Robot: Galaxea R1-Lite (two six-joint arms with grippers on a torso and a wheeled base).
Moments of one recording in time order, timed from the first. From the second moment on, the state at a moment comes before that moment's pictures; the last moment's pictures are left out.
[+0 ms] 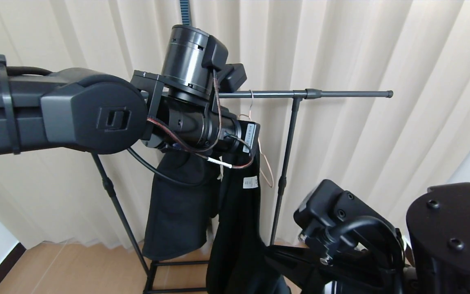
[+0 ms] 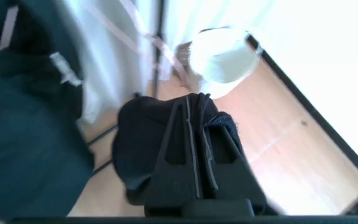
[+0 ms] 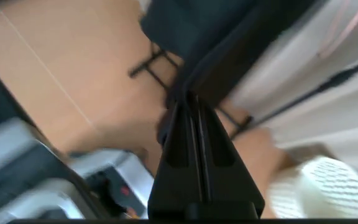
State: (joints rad) left arm -0.71 1.90 -1.66 0.24 -0.01 -0.12; right arm 1.15 1.52 -0.82 -0.17 -0.32 0.17
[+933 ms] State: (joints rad) left arm -0.68 1.89 -1.67 0.37 0.00 -0.08; right arm 0.98 1.54 -0.83 -0.11 -0.35 -0.03
